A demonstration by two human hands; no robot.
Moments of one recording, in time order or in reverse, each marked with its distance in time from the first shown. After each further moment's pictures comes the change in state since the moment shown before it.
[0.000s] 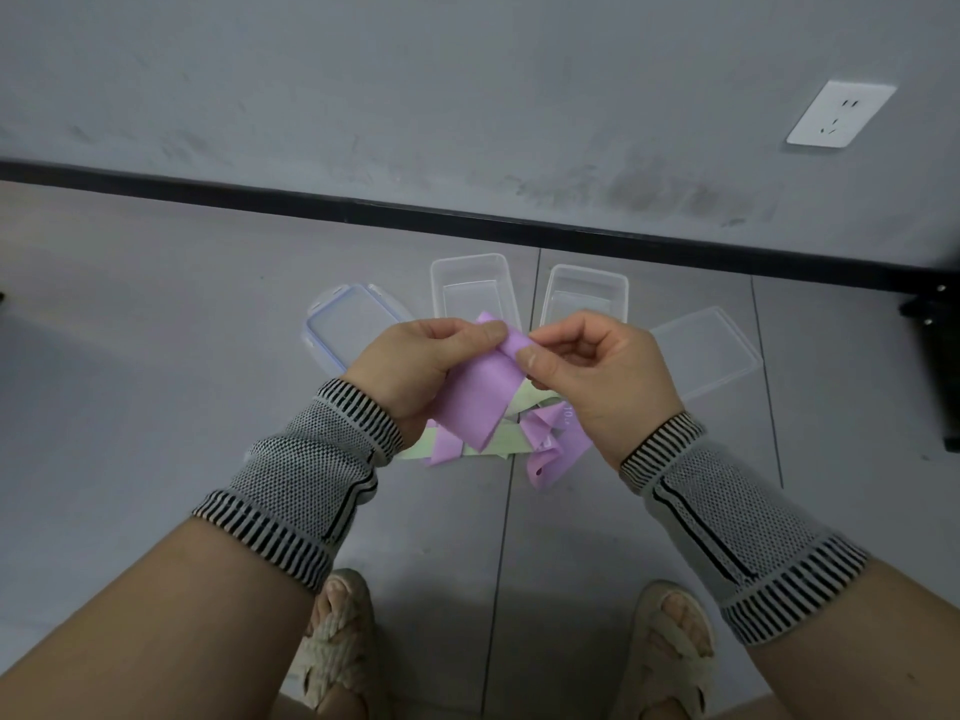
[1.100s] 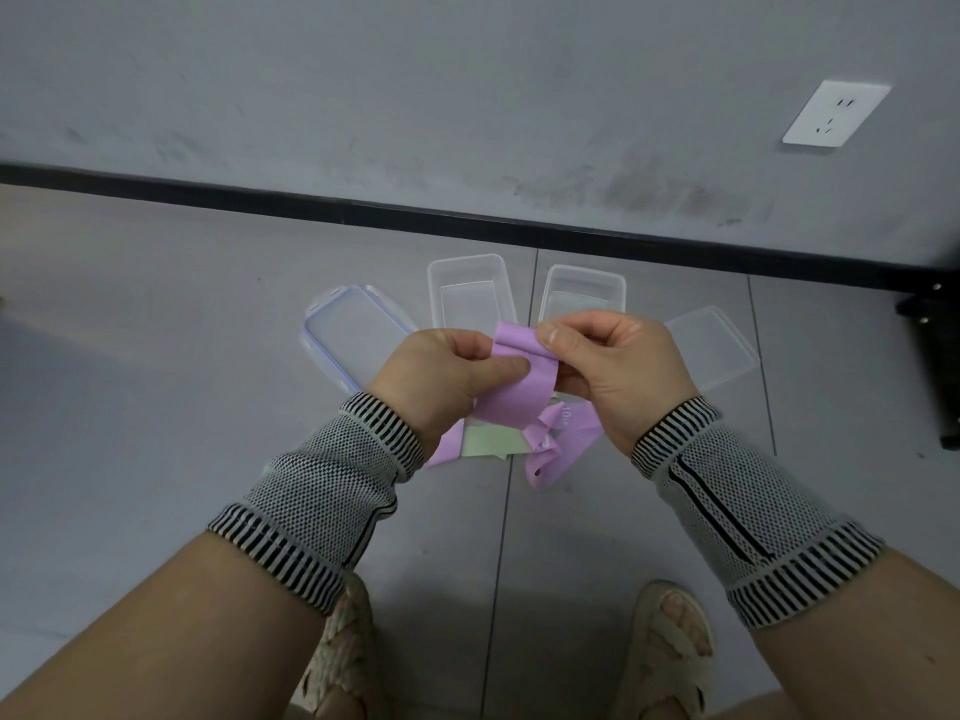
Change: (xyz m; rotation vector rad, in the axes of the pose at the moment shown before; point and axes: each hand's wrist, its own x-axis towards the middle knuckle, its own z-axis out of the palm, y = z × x) left_hand -0.002 -0.006 0.016 0.209 0.090 0.064; right_hand 0.008 -0.004 -0.010 0.059 0.046 0.143
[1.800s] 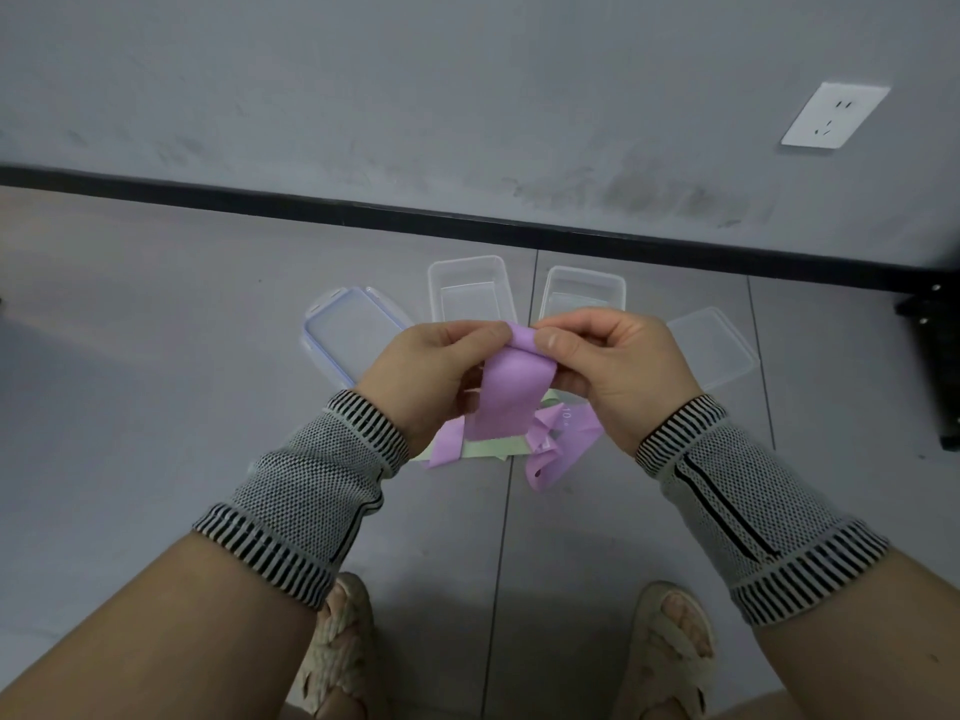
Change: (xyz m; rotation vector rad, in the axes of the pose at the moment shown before) left_hand -0.005 0.007 -0.007 -0.148 -0.061 -0.014; right_hand 0.000 -0.002 -0.001 0.011 -0.056 -0.012
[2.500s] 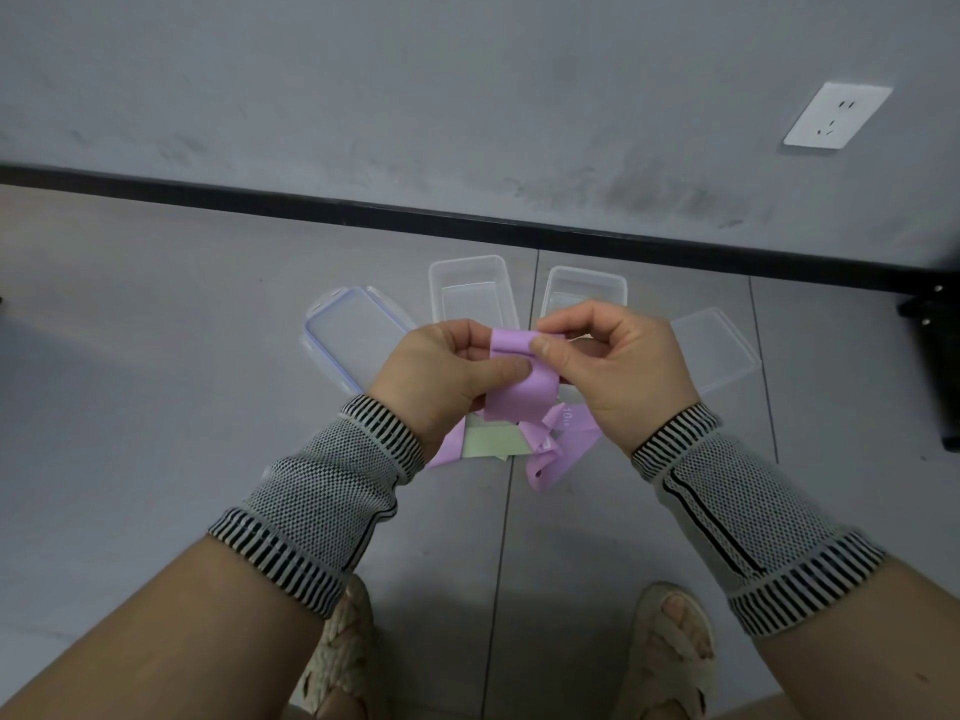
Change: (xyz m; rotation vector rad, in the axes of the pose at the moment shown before) left_hand -0.001 -0.002 0.008 0.027 0.059 0.031; right_hand -0.004 -0.001 0.002 -0.258 0.062 -0.203
